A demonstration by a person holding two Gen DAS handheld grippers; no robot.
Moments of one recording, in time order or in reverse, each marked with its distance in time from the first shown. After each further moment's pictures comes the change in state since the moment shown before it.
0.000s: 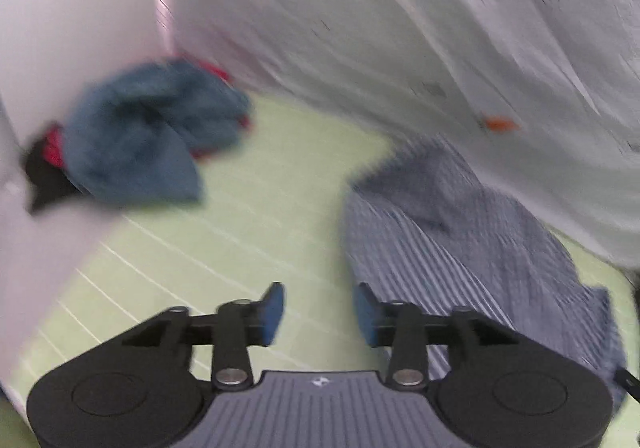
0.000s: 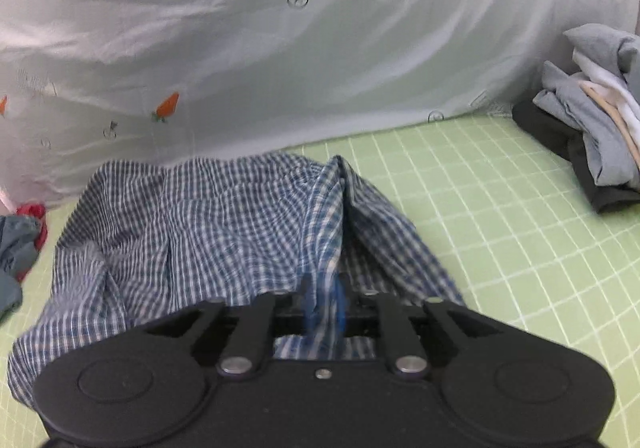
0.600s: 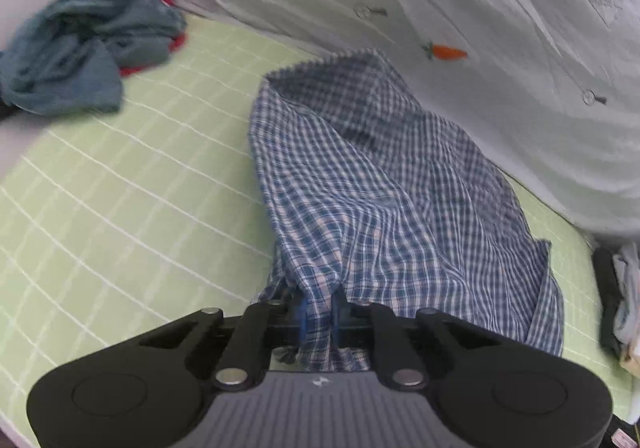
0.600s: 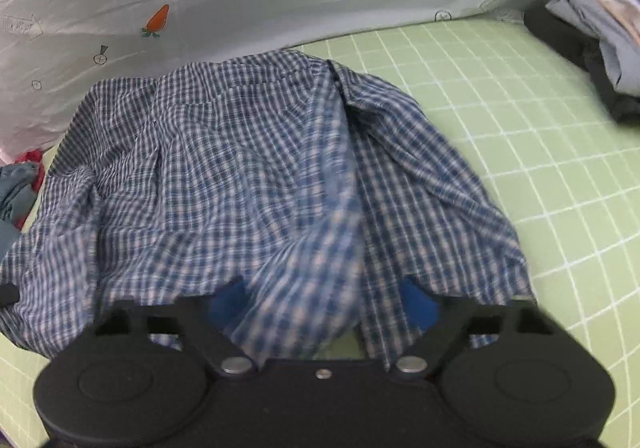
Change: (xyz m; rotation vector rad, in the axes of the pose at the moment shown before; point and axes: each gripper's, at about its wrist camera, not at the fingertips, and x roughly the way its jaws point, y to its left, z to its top) left arm 0.013 -0.035 -0.039 -0.045 0.084 -0.104; right arm 0.026 -0.012 -0.037 0.047 0.250 0.042
